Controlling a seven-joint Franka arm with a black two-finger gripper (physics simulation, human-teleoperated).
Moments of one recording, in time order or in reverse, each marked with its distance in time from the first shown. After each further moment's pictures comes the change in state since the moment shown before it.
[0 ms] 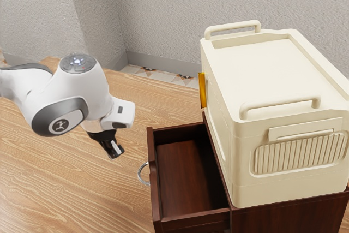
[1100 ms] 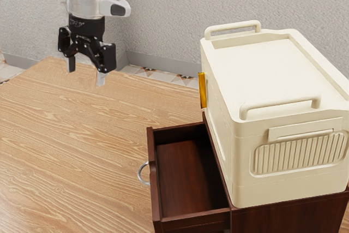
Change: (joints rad) arm 0.061 0.281 -0.022 0.971 -0.099 -1.086 -0.130
